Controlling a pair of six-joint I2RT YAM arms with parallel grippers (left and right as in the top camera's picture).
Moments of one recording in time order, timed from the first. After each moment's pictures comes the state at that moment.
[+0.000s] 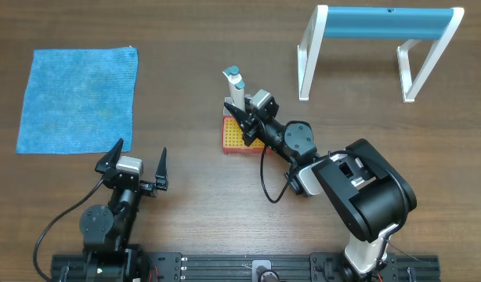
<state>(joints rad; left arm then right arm) 0.02 0.02 0.01 -0.06 0.19 0.11 0.51 1.93 0.54 1.46 -0.35 0.09</state>
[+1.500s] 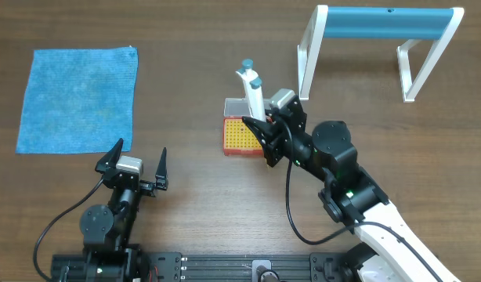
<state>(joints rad) 0.02 0.02 0.01 -0.06 0.19 0.11 0.53 1.03 0.63 0.18 -0.35 0.14</state>
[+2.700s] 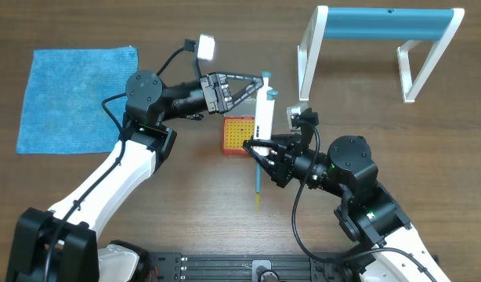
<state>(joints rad) -0.32 1.47 0.84 0.81 1.01 -1.20 0.52 0.85 0.63 0.00 -0.58 0.66</state>
